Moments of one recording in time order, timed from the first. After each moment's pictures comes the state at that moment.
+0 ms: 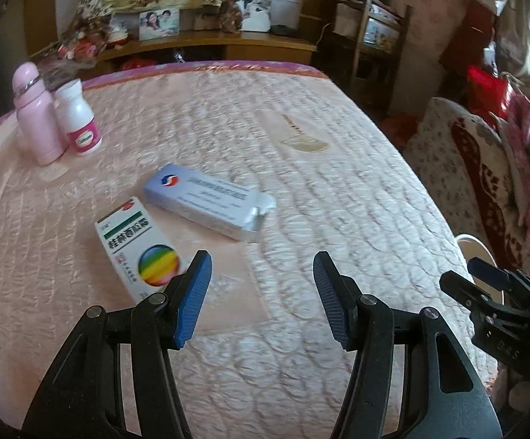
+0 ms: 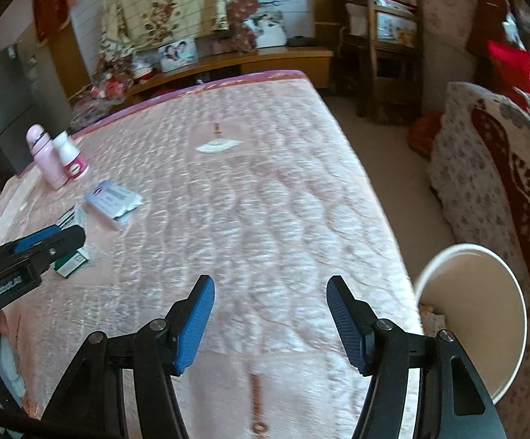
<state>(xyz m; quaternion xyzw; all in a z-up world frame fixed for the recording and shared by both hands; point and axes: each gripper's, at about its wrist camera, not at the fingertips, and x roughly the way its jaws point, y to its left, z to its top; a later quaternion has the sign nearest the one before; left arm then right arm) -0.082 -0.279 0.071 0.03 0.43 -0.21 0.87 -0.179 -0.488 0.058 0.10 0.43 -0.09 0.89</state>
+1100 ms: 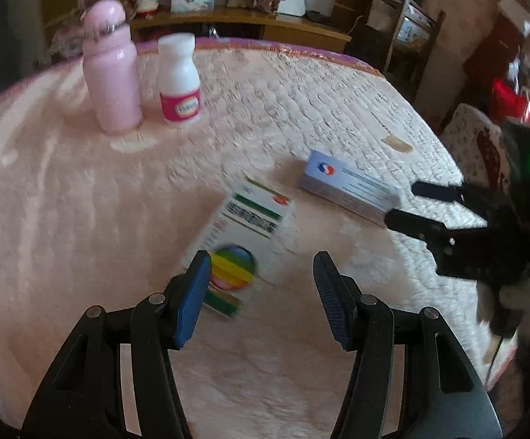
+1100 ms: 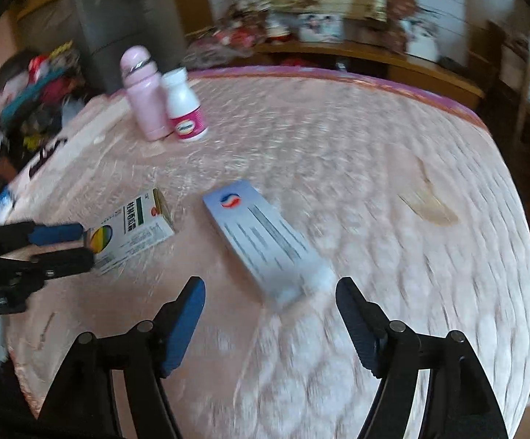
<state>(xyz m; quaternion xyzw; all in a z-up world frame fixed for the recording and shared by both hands) -0.028 -0.138 0.069 0.04 0.47 -0.20 0.86 -0.021 -0.352 0.037 -0.01 0.45 0.14 0.88</state>
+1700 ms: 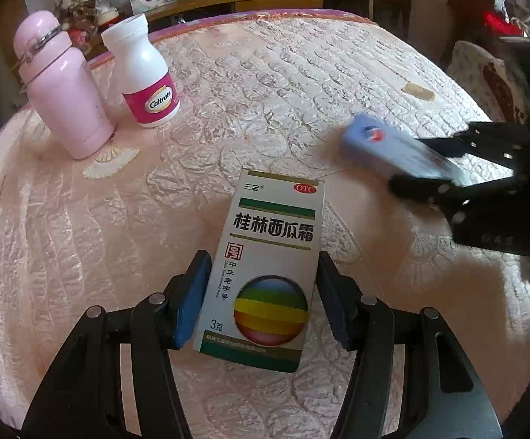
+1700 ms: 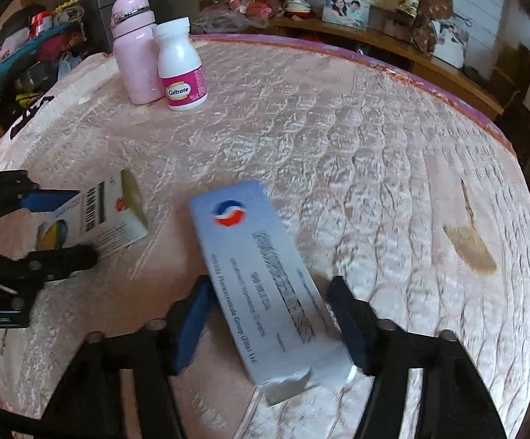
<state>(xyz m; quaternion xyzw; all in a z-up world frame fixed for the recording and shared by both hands) 0.009 -0.162 0.026 0.15 0.49 -0.21 0.83 0.021 -0.327 0.003 -0.07 0.49 0.14 0.86</state>
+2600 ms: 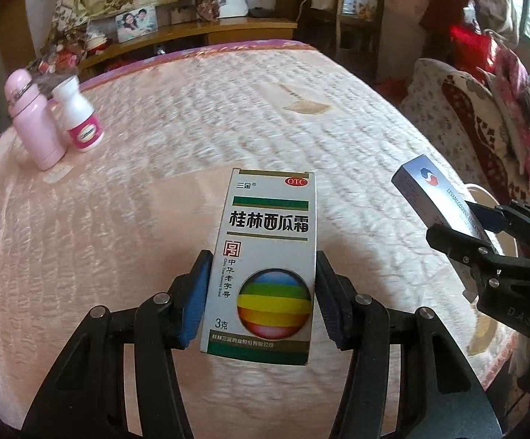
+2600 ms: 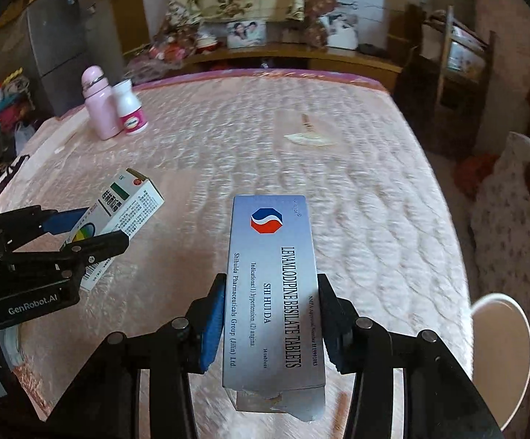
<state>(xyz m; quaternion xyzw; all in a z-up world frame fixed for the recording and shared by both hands) -0.107 -0.267 0.062 0.11 0.44 -0.24 0.86 -0.159 -0.427 0.054 0.02 0.44 0.00 0.90</state>
